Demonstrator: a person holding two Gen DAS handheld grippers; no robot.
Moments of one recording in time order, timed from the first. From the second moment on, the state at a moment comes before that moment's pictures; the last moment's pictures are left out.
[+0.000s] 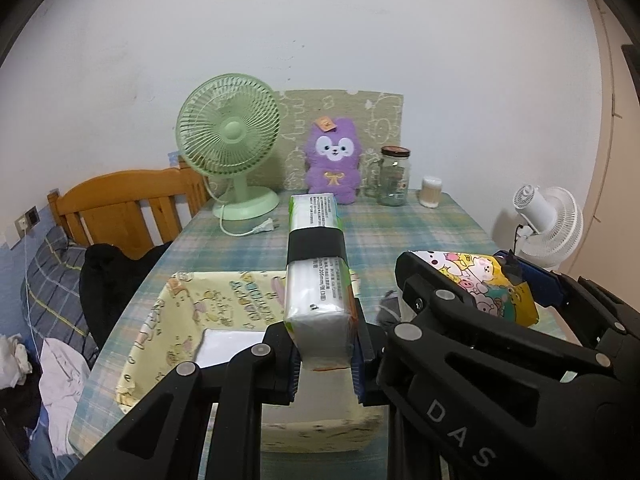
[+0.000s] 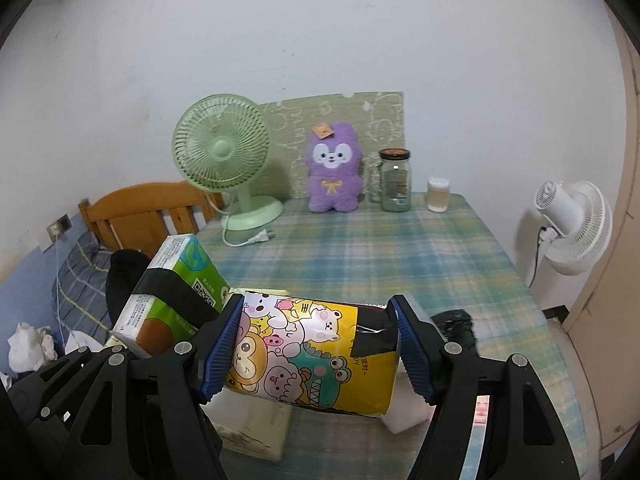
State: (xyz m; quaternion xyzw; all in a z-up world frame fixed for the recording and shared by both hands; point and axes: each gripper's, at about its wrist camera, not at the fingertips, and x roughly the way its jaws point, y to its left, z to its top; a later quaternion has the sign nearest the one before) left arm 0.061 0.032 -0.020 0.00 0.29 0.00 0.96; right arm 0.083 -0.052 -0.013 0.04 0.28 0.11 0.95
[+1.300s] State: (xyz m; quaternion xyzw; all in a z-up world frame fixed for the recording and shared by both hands) left arm 0.100 0.133 -0.068 -0.03 0.35 0.04 0.93; right arm 0.136 0.057 -0.058 0.00 0.33 0.15 0.93
